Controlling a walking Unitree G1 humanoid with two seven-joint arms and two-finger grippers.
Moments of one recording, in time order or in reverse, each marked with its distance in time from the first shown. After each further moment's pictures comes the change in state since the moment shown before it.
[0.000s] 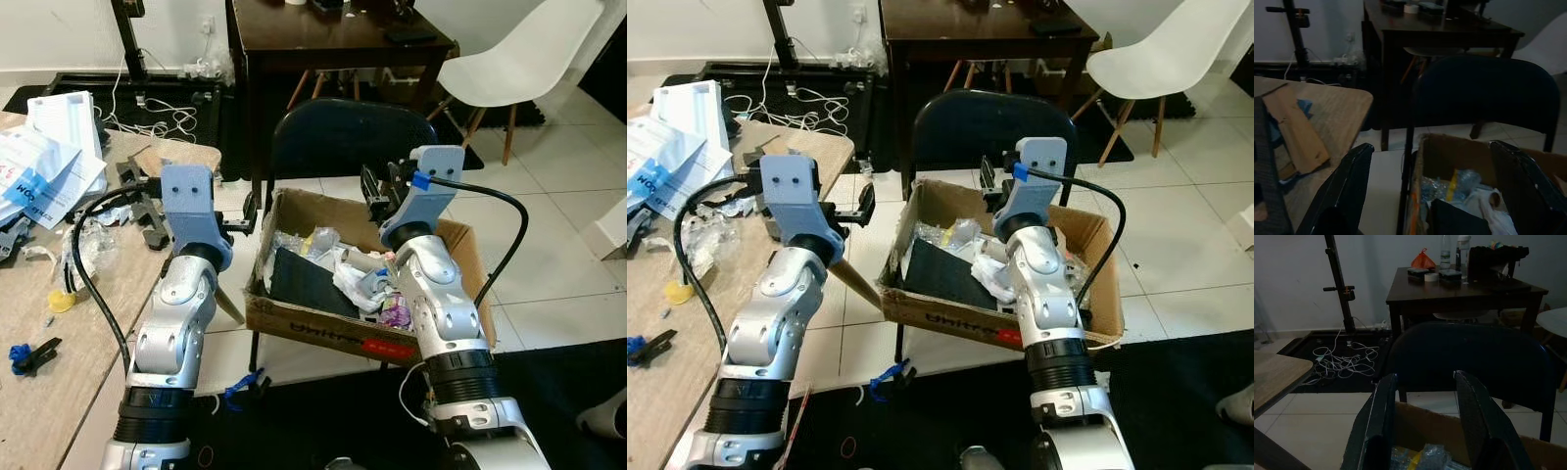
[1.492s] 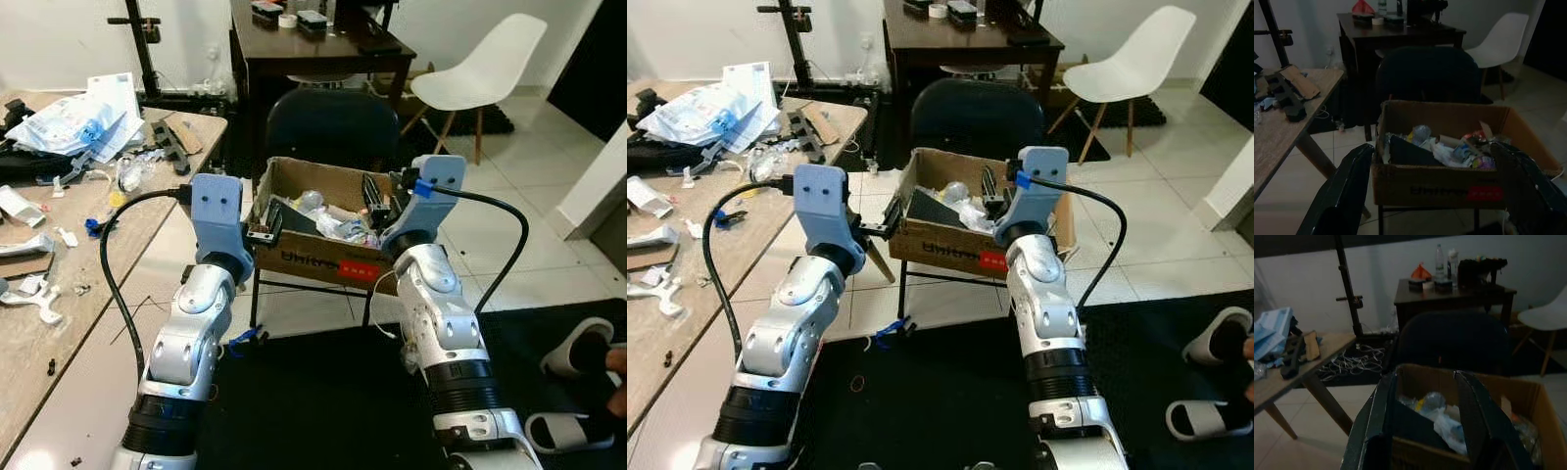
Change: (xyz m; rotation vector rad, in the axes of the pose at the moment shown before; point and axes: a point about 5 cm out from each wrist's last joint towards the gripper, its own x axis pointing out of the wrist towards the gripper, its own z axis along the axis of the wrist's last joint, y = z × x) left arm -0.005 -0.016 -0.006 0.048 0.025 -0.091; right arm -0.009 -0.002 -0.009 0.025 0.032 -0.023
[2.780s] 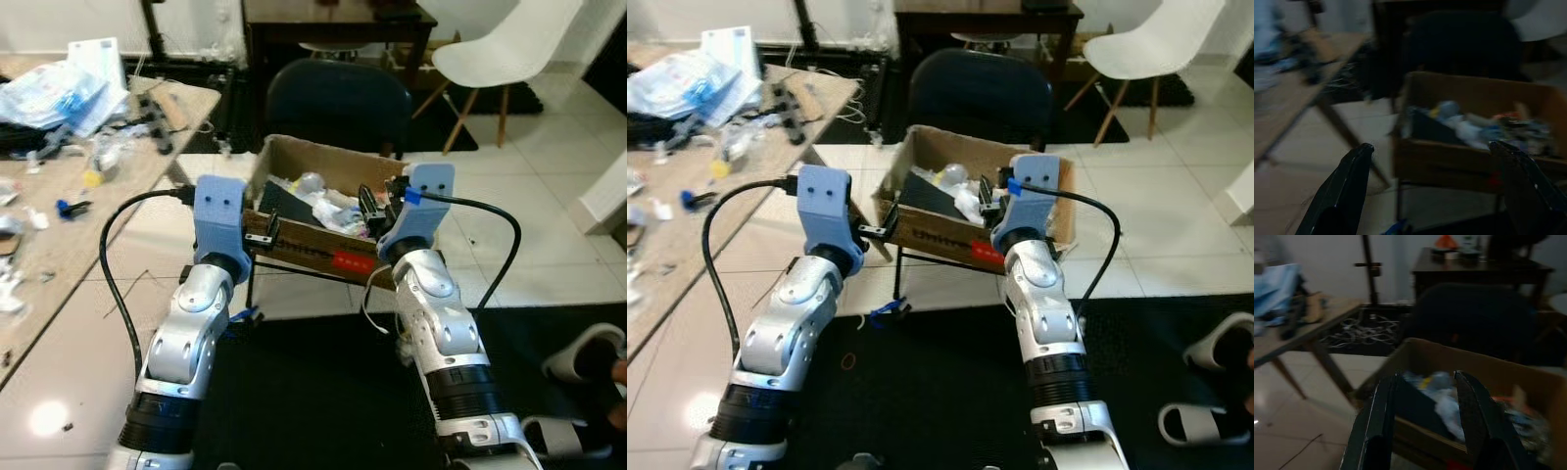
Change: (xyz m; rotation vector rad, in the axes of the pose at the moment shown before) left arm 0.000 0.010 -0.005 0.040 0.054 0.065; right arm -0.002 0.006 -0.005 -0.067 0.038 0.027
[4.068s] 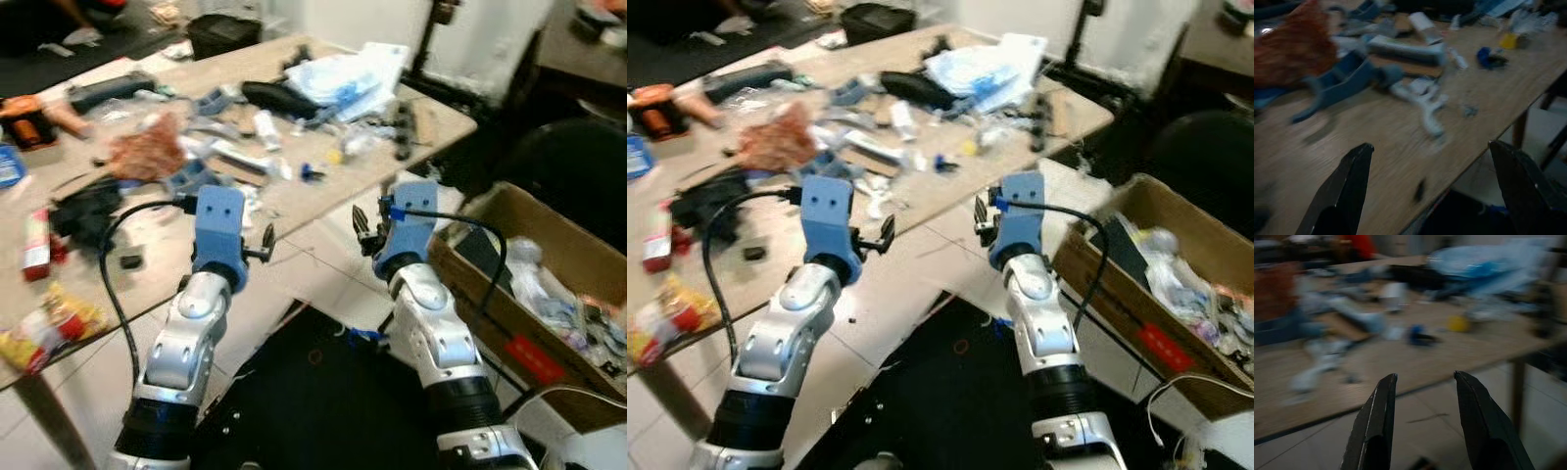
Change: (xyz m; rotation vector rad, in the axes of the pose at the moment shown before) left arm -0.004 -0.003 -0.014 0.014 0.097 -0.019; right arm -0.009 0.008 -0.020 -0.029 0.091 0.035
